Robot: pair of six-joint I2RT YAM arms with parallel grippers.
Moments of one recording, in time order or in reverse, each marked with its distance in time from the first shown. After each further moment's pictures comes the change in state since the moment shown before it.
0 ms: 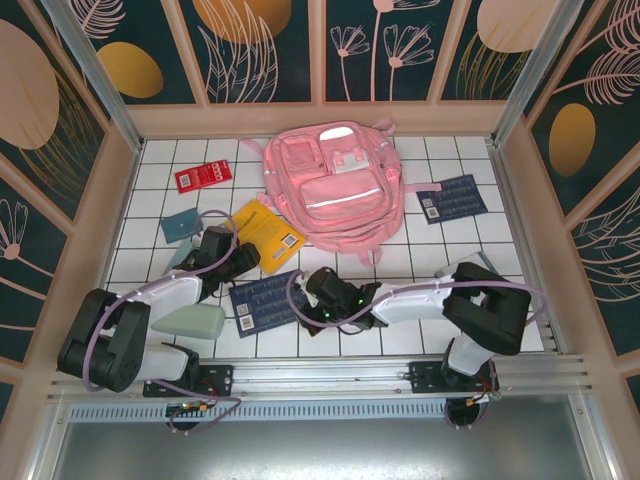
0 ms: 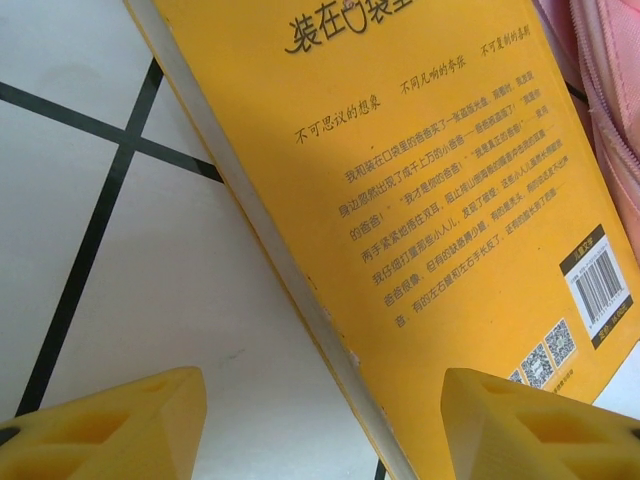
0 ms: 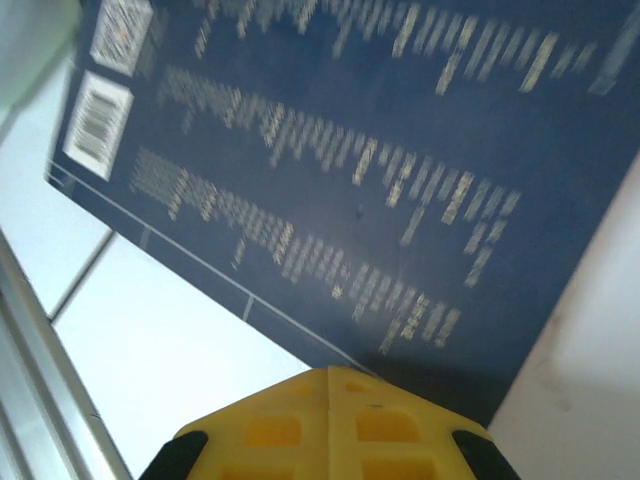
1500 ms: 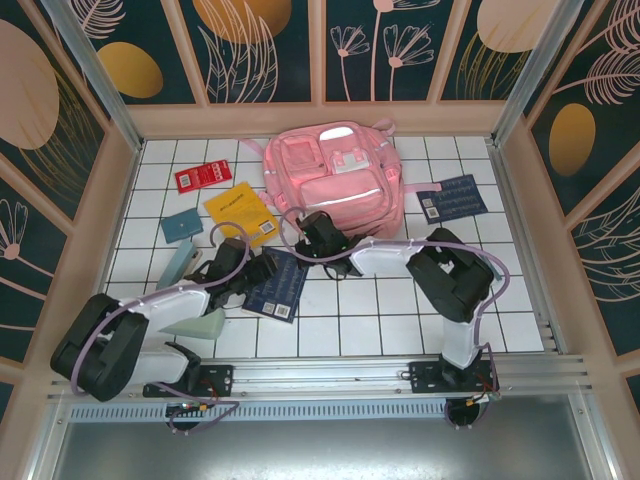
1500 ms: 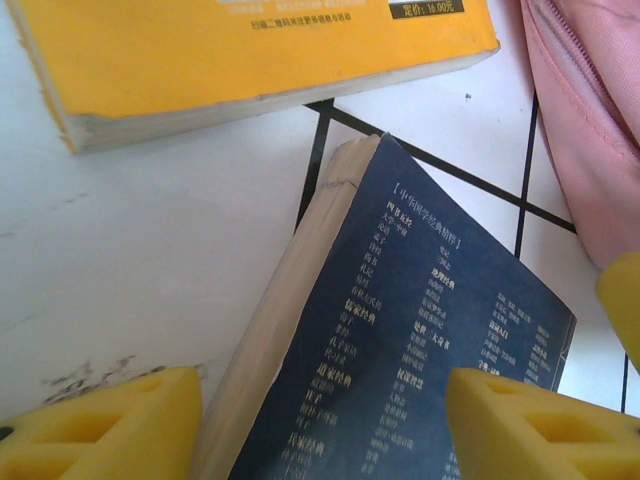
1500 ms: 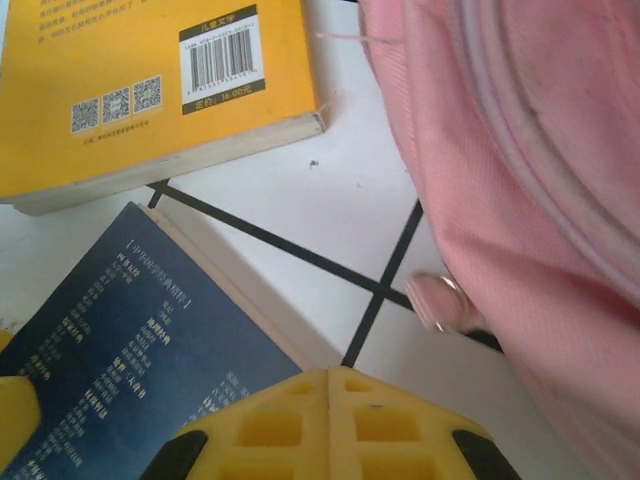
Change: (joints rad) left arm -0.176 -0.057 -0.060 0.021 -0.020 -0.133; right arm -0.277 0.250 0.359 -0.034 0.182 -0.039
